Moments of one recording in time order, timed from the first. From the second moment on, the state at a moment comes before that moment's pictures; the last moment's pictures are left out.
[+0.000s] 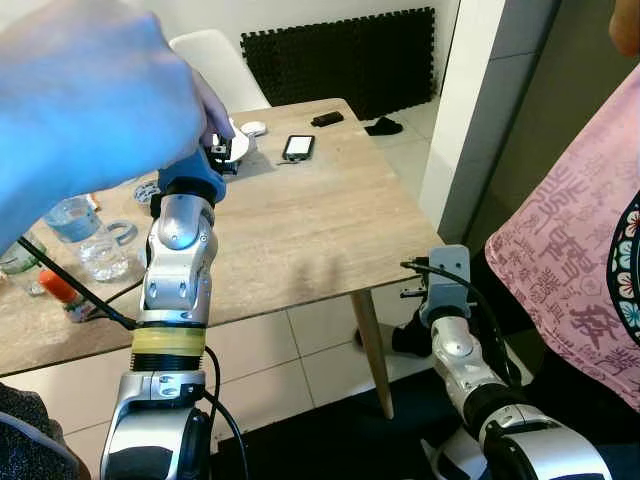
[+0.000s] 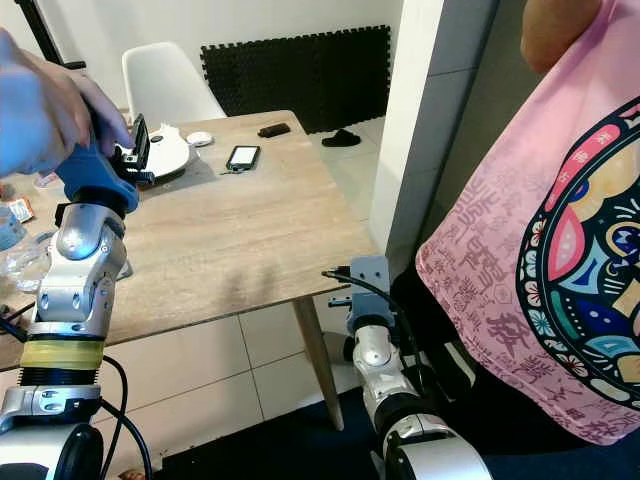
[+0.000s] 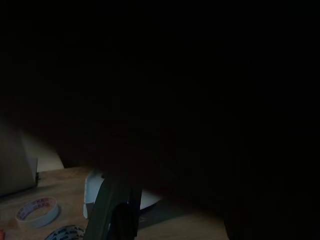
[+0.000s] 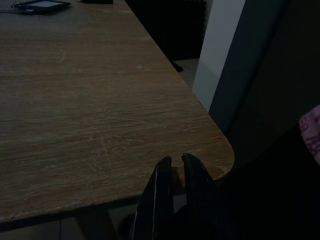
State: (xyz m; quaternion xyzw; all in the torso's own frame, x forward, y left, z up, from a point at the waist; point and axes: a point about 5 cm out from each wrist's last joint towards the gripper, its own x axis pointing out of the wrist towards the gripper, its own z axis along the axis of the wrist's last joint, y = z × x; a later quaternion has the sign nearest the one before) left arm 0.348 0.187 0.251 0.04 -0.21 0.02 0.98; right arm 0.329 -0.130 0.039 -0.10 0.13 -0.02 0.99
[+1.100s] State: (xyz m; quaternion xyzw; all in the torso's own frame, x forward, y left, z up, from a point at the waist) left arm 0.346 0.188 0.252 0.04 -0.21 0.02 0.98; right arm 0.328 -0.130 0.038 -0.10 0.13 -0.02 0.99
